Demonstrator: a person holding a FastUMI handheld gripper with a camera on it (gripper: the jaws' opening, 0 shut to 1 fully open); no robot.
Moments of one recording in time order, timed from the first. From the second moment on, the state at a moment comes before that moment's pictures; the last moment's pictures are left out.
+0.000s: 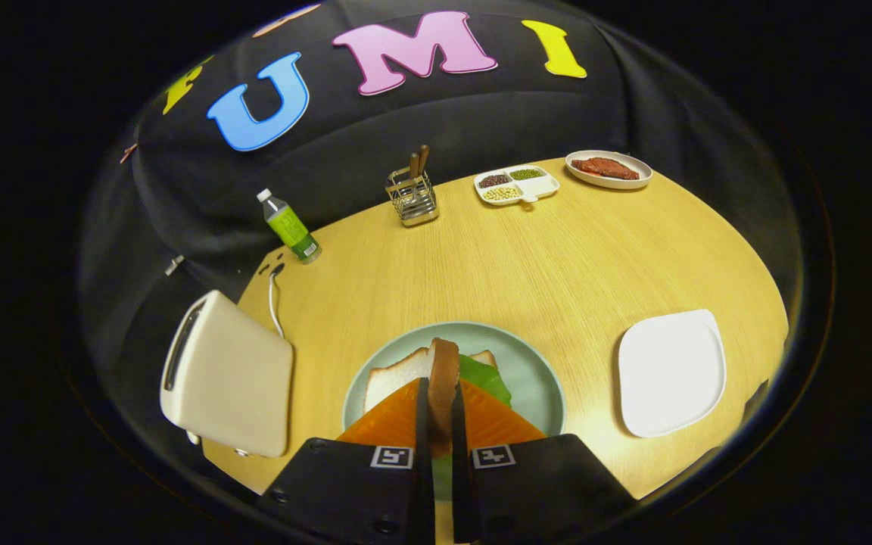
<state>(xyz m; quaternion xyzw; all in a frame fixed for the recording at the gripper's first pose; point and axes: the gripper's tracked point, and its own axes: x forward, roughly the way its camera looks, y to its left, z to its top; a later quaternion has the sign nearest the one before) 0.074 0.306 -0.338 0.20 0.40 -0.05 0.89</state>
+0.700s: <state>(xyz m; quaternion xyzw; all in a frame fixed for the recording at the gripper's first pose) 0.073 0.265 -0.366 0.03 0.43 -0.05 0.90</state>
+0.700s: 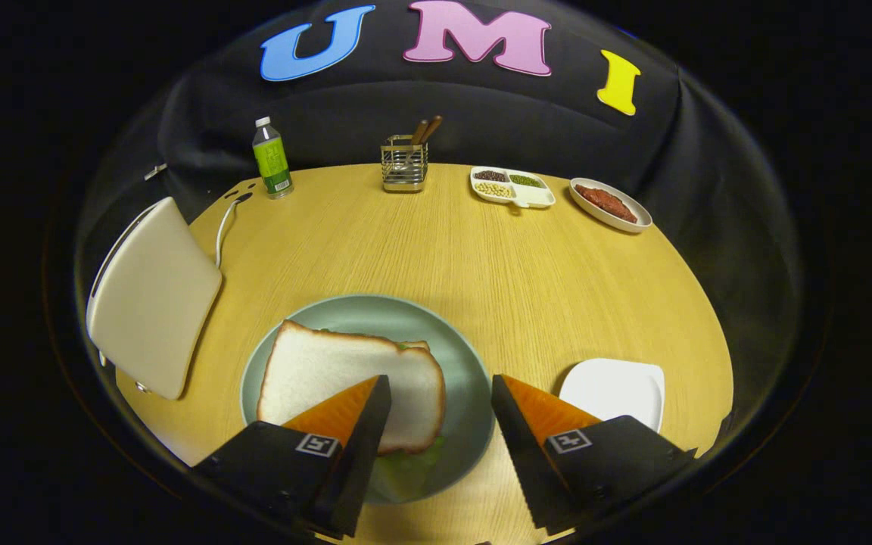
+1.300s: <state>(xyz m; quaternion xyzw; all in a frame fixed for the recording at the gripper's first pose) 0.075 0.219 -0.221 0.03 0.28 -0.03 0.96</state>
